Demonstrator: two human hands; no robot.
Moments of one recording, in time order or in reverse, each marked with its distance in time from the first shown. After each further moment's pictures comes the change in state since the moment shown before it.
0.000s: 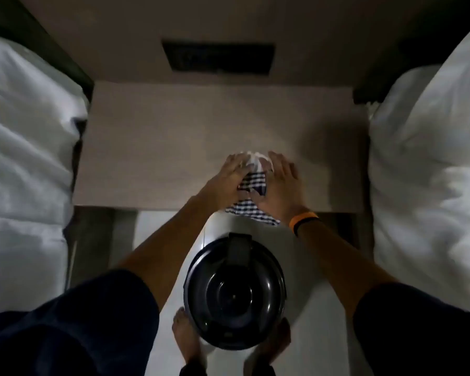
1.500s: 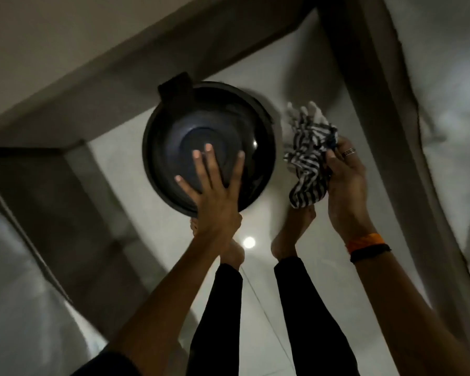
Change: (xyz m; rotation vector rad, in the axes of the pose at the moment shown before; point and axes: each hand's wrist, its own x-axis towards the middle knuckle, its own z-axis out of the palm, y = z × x) left_hand -0.231 0.034 0.292 0.437 -0.083 -0.149; right_hand -0.348 -0.009 0.158 1.774 0.526 0.857
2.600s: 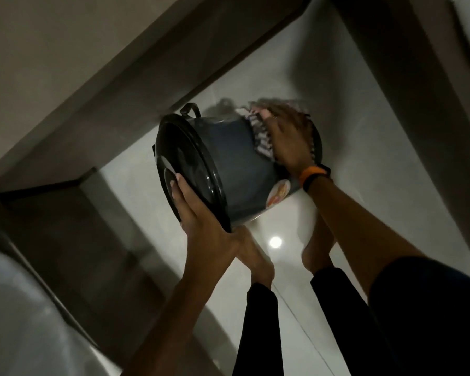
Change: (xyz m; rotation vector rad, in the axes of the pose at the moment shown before) left_hand 0.006 -0.040 -0.021 -0.605 0.065 -0.211; right_hand 0.145 0.089 0.085 -1.243 -0.187 -0.255
